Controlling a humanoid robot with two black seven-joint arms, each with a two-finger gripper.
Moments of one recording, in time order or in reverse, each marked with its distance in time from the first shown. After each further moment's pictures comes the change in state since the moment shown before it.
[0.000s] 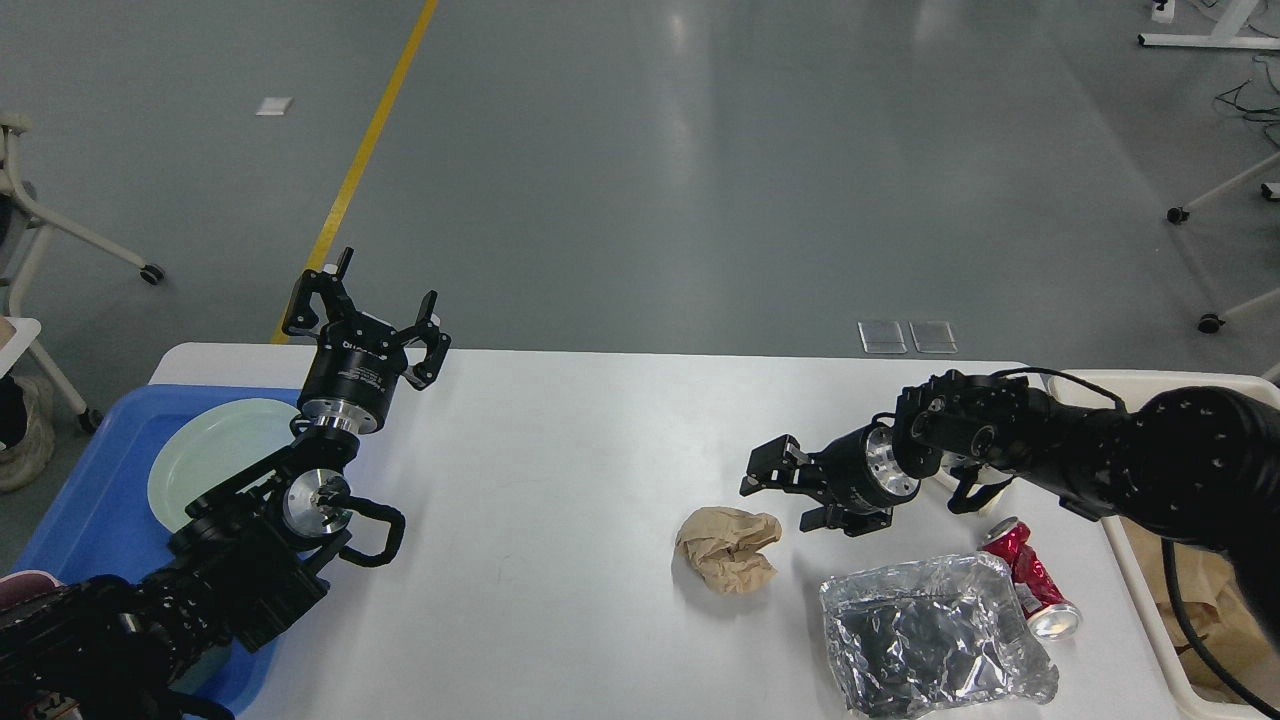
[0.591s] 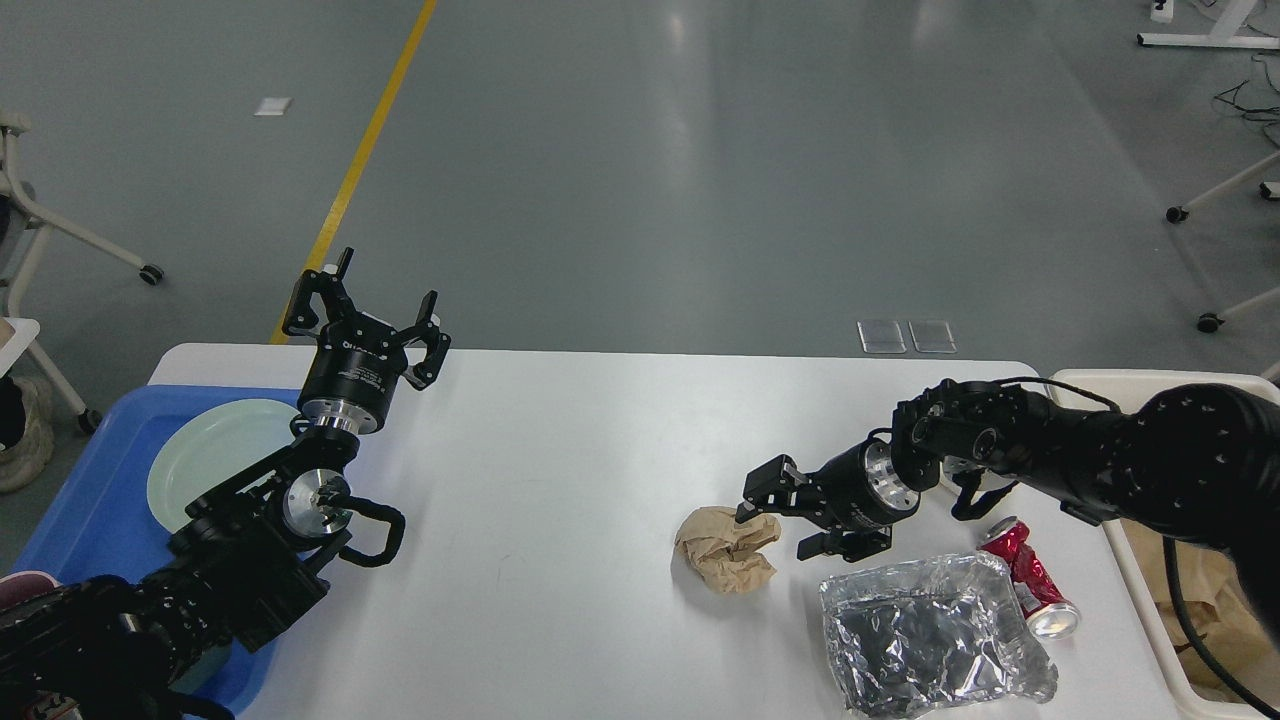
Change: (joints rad) left arm 0.000 0.000 0.000 0.000 0.000 0.000 0.000; right arm 0.002 -0.001 -0.003 0.029 0.000 0.068 -0.002
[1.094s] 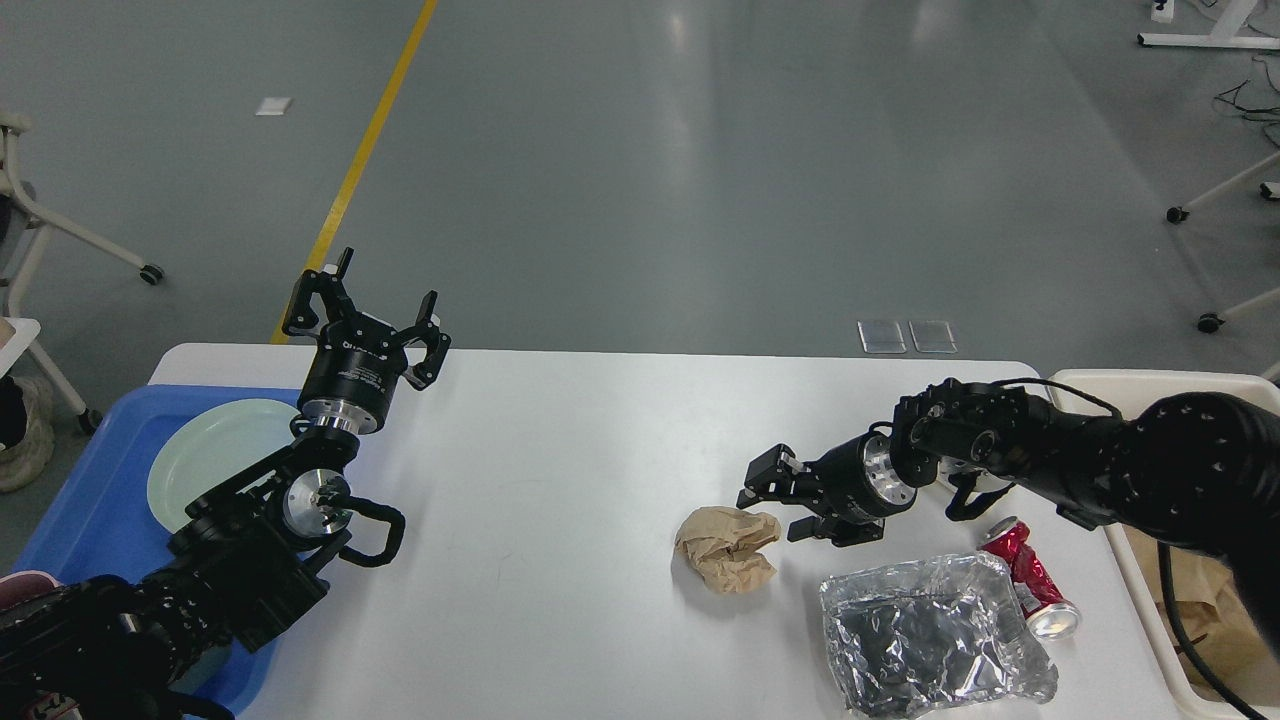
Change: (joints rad) left arm 0.000 0.000 0.000 0.000 0.000 0.000 0.000; right arm -0.020 0.001 0.025 -0.025 0.006 -0.043 0.003
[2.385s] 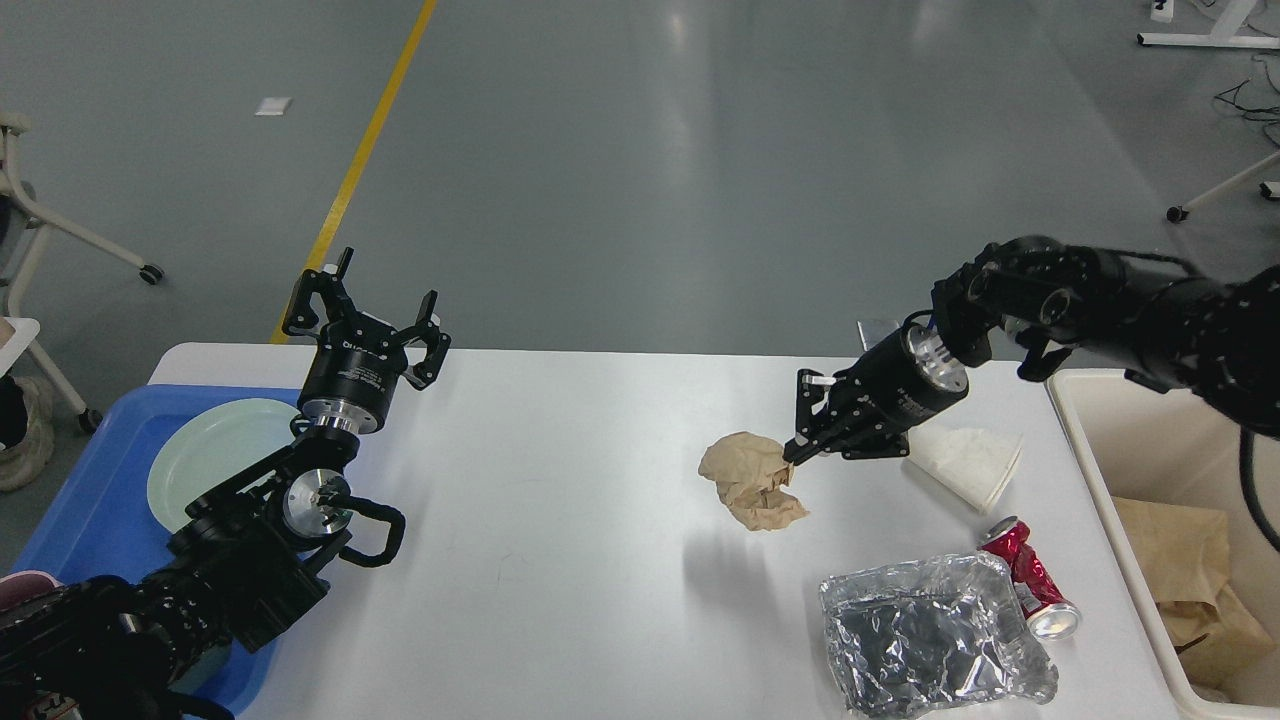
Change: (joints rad) left arm 0.000 0.000 -0.001 0.000 0.000 0.000 0.000; right arm 0.287 -0.091 -0.077 0.047 -0.013 0.344 -0.001
